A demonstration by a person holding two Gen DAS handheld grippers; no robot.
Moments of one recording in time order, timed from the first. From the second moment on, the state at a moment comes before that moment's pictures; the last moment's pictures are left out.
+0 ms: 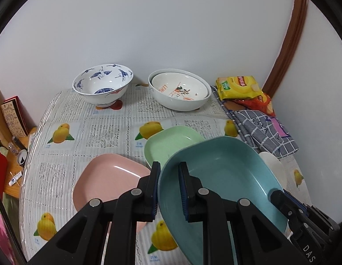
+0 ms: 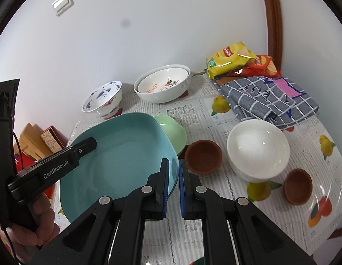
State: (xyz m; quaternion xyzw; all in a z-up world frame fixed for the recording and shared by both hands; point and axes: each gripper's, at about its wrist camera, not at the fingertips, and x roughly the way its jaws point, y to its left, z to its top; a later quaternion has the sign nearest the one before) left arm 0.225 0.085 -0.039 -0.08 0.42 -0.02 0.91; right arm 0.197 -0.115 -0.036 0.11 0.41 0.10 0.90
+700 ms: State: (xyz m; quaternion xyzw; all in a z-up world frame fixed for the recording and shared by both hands) left arm 0.193 0.088 -0.024 -0.07 0.41 -0.01 0.91; right arm 0.164 -0.111 -0.024 0.11 0.40 0.10 0.90
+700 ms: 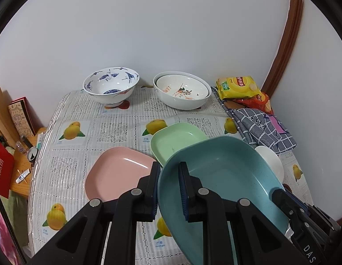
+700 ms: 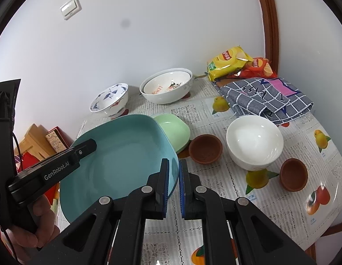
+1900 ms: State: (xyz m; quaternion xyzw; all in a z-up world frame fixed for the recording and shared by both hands) left arm 0.194 0.168 -0.060 -0.11 0.43 0.06 0.89; right arm 0.190 -0.033 -0.053 0.07 0.43 0.16 0.89
